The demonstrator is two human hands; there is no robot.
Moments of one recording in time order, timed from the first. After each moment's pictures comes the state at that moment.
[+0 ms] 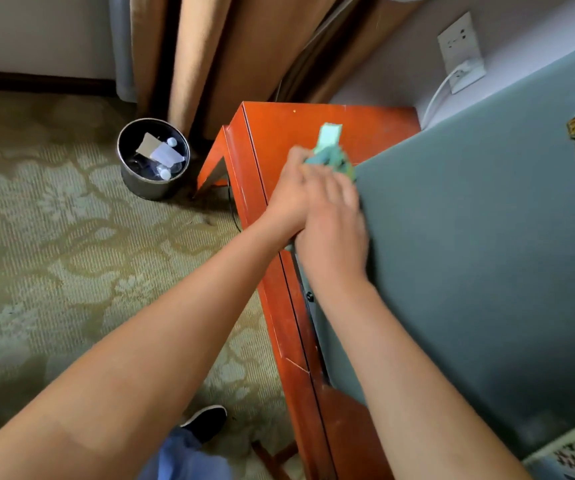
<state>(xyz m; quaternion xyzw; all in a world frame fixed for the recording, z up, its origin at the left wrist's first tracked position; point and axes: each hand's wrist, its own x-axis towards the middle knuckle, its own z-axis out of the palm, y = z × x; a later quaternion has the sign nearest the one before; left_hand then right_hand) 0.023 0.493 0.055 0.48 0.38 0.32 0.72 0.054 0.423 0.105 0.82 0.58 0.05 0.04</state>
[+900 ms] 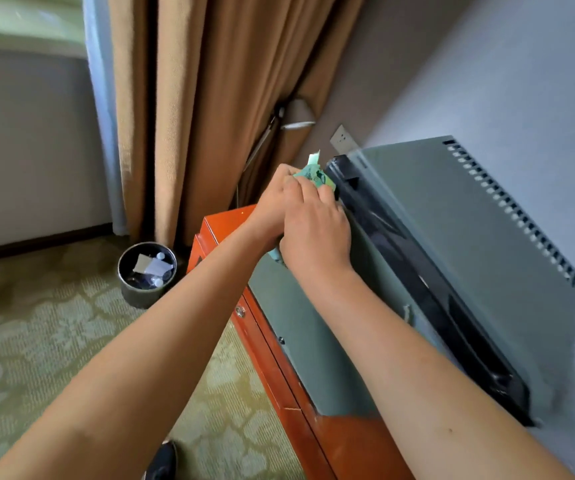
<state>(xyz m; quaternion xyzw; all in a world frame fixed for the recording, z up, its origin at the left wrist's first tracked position) 0.013 0.501 0.260 0.59 0.29 0.31 0.69 0.032 0.415 0.307 0.83 0.53 0.18 0.03</state>
